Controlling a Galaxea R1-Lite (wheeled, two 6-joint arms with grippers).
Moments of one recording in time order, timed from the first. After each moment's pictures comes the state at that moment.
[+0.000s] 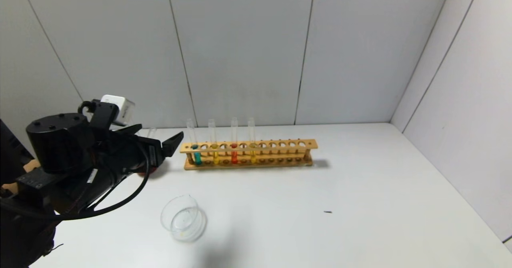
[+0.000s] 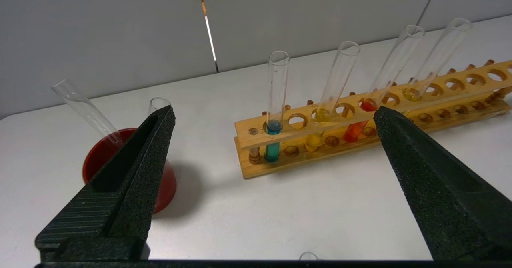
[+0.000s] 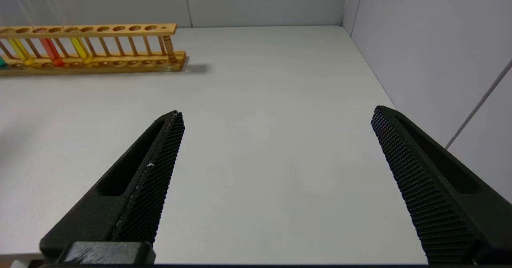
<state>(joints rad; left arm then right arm) -0.28 1.65 -0.47 -1.09 0.06 0.02 0.00 0.00 0.00 -0.01 0.00 0.02</state>
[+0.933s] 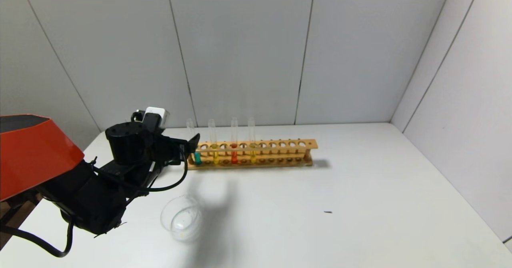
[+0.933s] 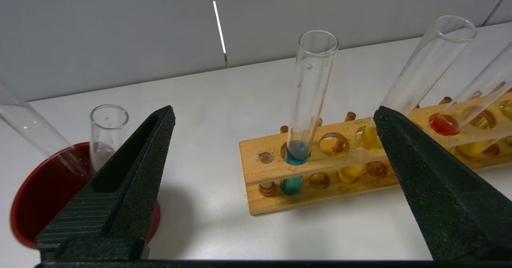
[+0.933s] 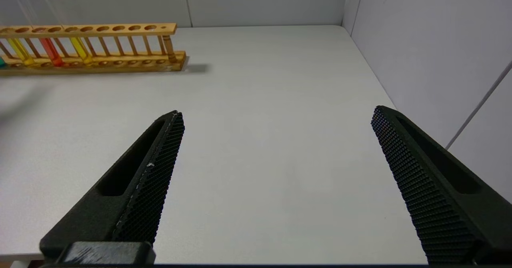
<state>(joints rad) -0.28 2.03 -0.63 -1.30 0.14 0.03 0.00 0.00 0.00 -0.01 0.00 0.02</state>
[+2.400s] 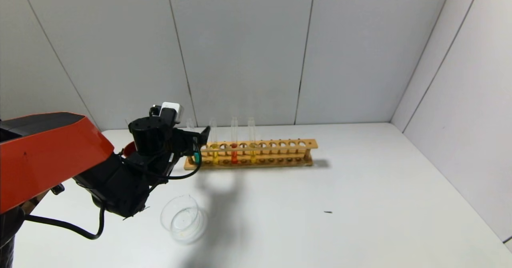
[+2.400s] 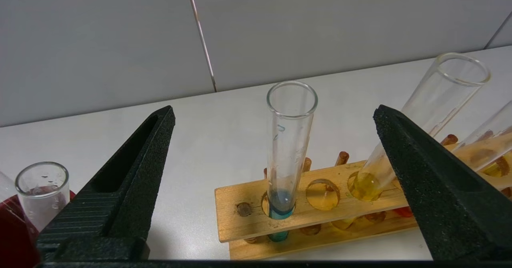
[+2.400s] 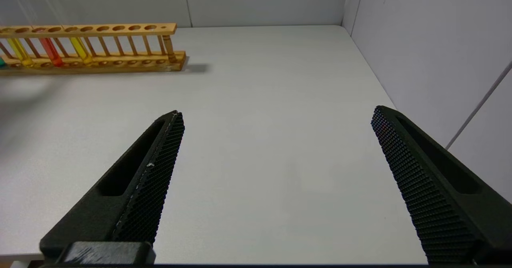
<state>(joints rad) -0.31 2.14 -0.79 -1.29 0.17 0.03 0.00 0.00 0.00 -0.01 0.00 0.02</state>
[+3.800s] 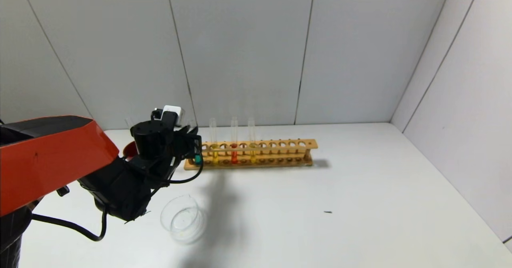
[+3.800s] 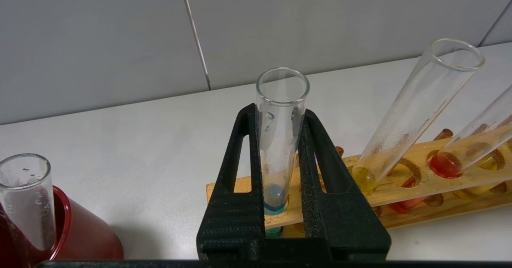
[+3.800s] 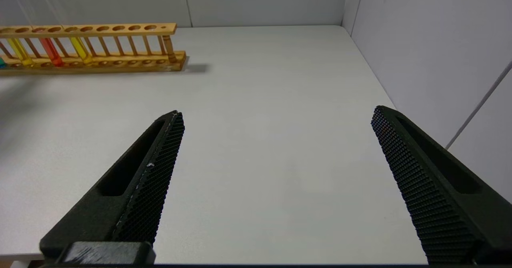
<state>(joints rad) -0.31 2.16 -0.77 -1.35 0.17 0.03 0.00 0.00 0.00 -0.01 0.00 0.02</state>
